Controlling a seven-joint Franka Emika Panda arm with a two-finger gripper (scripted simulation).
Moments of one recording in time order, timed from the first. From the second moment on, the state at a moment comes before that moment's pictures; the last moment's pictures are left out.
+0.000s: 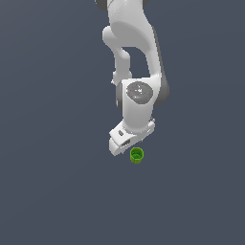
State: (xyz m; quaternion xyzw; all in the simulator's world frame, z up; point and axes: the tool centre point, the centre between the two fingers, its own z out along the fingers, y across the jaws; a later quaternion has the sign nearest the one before) arm 0.045 0.040 0.122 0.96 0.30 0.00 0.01
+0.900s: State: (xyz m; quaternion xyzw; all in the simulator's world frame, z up) arm 0.061 0.066 0.094 0.88 0.48 0.00 0.00
